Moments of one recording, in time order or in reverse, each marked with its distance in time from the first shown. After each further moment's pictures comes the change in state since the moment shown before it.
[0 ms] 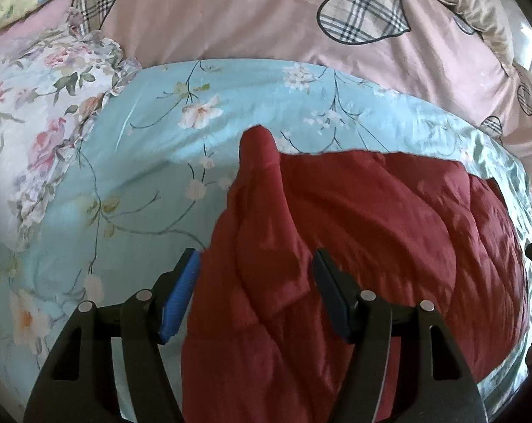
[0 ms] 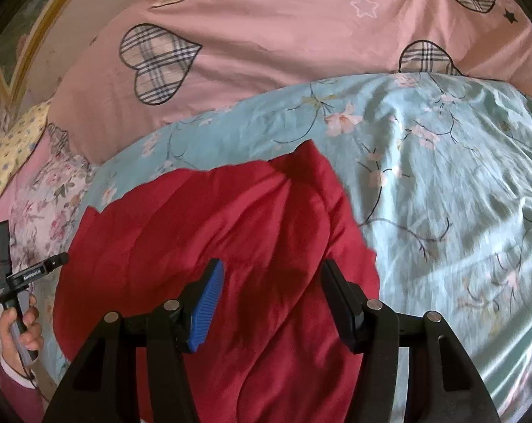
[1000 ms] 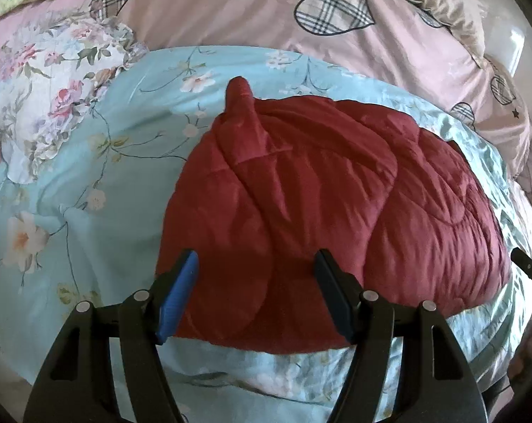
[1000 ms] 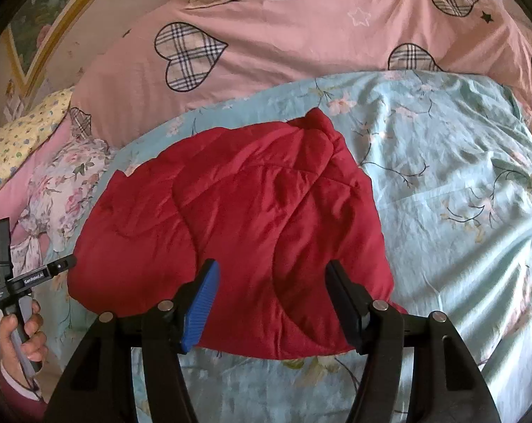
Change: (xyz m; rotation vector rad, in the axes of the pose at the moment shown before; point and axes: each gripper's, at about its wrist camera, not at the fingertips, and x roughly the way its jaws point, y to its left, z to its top) left arm -0.061 -0.017 -0.089 -0.033 -0.014 -0.063; right arm -0.060 0.029 -0.085 -0.012 -0.053 -0.013
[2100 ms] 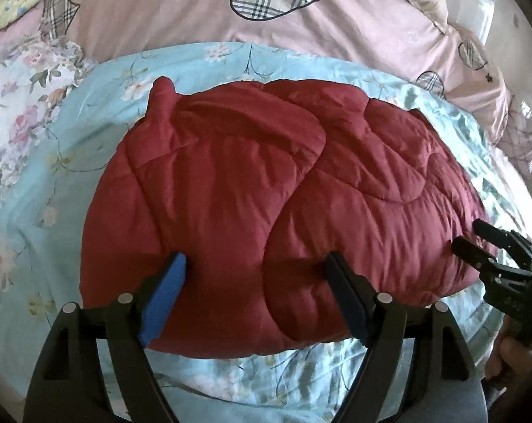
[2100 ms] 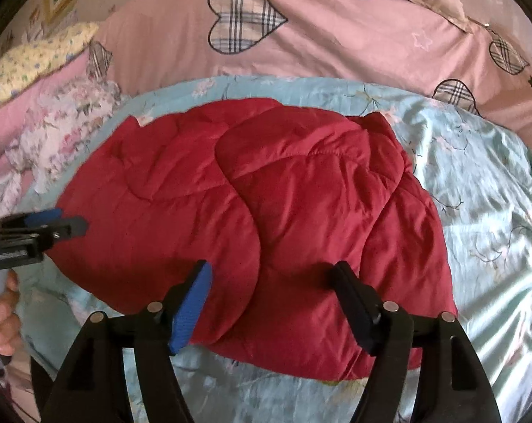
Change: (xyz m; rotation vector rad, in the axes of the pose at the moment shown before) left arm 0.013 -0.064 -0.003 0.121 0.027 -0.046; right arm 0.048 0.071 -0.009 -0.227 0.071 -0.097
